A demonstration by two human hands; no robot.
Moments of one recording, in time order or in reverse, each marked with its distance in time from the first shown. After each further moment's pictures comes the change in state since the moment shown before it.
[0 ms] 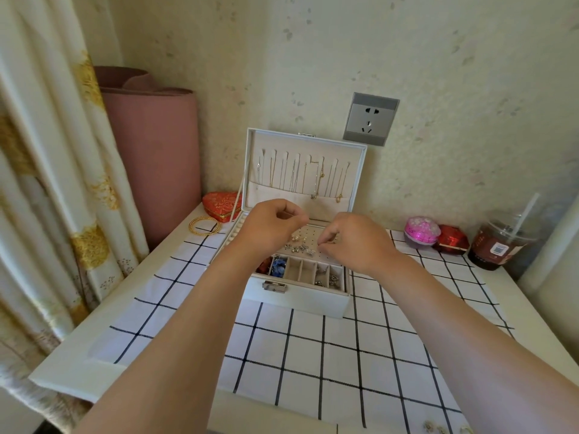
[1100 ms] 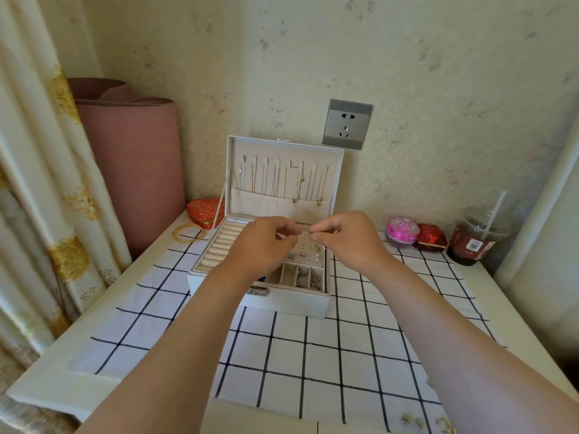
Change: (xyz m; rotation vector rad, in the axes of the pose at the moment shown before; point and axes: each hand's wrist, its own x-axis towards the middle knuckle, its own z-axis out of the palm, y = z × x) left_hand -0.003 -0.012 0.022 0.291 -0.044 0.121; right_hand -0.011 0.013 -0.007 0.567 0.156 0.170
